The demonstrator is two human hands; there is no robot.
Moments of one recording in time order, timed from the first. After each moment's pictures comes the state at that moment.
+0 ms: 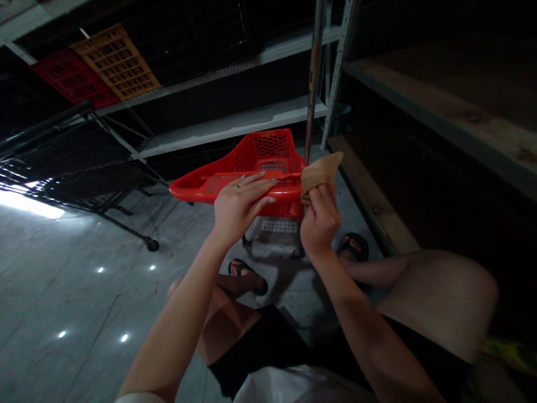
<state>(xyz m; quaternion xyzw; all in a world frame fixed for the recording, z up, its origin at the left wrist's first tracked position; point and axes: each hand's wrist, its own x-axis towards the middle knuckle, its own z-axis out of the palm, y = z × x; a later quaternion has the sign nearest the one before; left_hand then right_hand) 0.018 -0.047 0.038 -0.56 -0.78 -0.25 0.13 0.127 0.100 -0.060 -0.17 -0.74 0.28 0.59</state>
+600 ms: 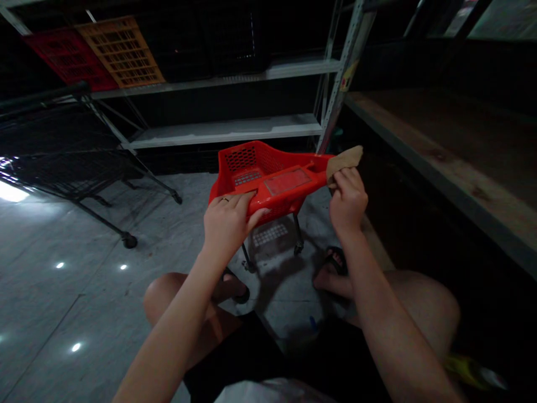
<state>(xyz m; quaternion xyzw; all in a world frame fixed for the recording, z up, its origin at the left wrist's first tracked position) 0.037 -0.059 0.022 -0.42 -0.86 -0.14 0.26 0.130 0.221 -0.036 -0.16 -0.82 0.16 0.53</state>
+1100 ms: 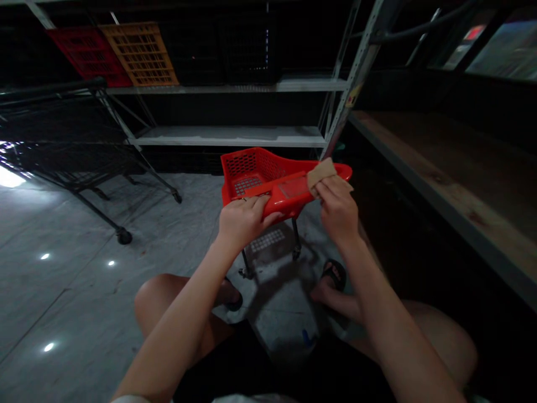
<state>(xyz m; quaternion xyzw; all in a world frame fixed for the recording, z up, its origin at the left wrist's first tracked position) 0.031 -0.034 0.012 -0.44 -0.84 -0.14 0.28 0.121 0.205 -0.015 -0.03 -0.90 0.07 0.44</state>
